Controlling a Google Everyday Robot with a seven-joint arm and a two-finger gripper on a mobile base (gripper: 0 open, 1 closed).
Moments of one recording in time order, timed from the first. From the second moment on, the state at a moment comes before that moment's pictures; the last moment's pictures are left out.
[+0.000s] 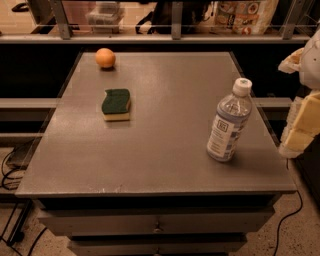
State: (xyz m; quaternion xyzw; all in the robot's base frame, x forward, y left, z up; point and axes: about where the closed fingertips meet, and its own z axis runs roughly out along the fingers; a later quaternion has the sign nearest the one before) arm 0.438 -0.217 0.976 -0.60 0.78 -0.03 0.16
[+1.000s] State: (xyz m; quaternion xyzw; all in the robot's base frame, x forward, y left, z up) arm 0.446 -0.199 0.958 -0.64 0.74 0.02 0.21
